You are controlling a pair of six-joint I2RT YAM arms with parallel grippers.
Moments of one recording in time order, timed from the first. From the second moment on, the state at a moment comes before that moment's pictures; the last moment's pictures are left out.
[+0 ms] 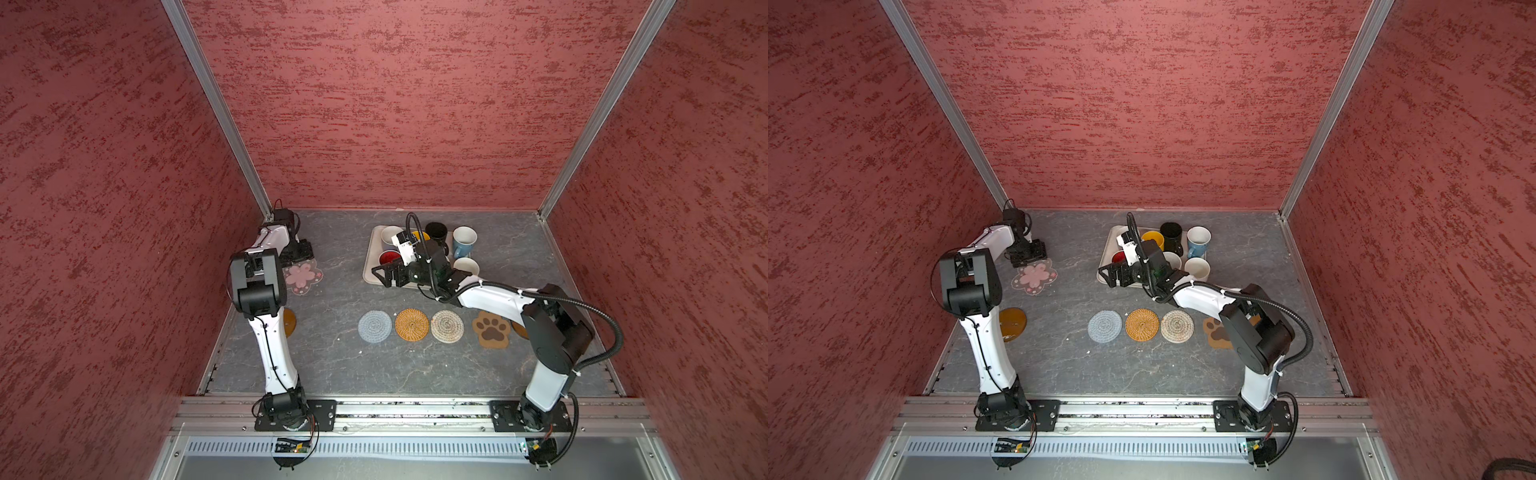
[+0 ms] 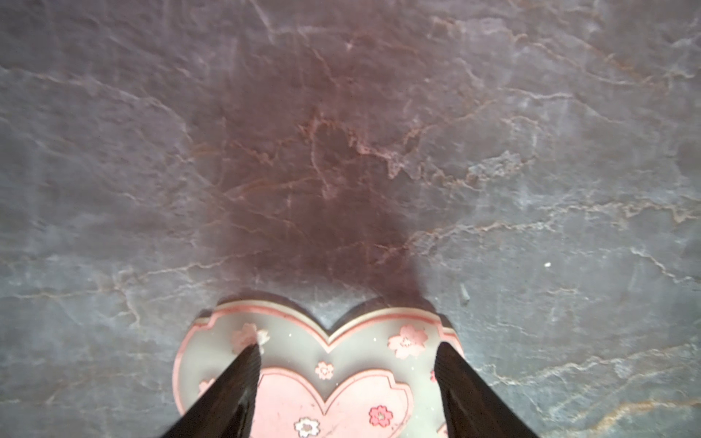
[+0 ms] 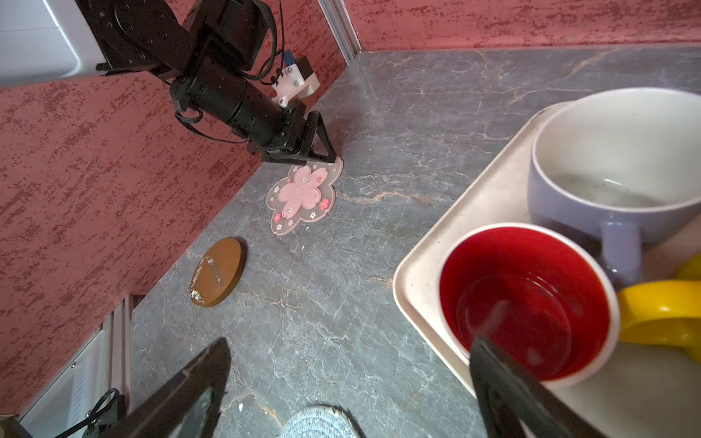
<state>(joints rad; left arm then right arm) 0.19 2.21 1.73 -0.80 0.03 -0.17 0.71 1.80 1.14 0.25 -0.30 0.40</state>
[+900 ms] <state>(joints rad) 0.24 2.29 1.94 -0.89 0.02 -0.16 0.70 1.81 1.14 0.25 -0.30 0.40</state>
